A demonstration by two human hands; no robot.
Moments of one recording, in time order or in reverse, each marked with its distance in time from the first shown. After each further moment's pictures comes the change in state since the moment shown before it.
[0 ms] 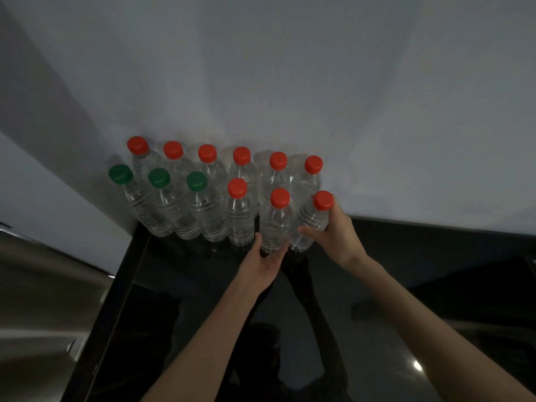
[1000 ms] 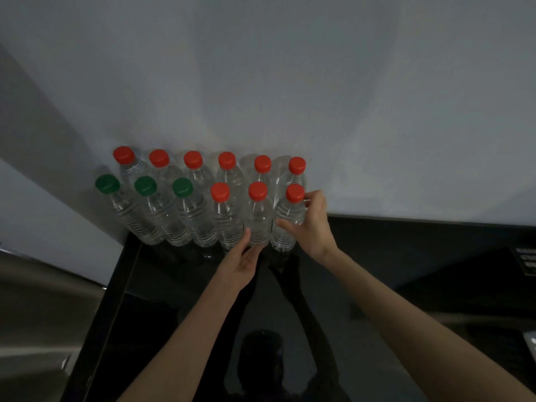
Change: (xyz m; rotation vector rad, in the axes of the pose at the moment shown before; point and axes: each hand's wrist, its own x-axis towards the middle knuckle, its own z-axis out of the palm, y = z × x) left_hand -0.024 0.015 0.018 0.229 0.038 0.194; right_hand 0.007 -0.013 0.019 0.000 0.164 0.001
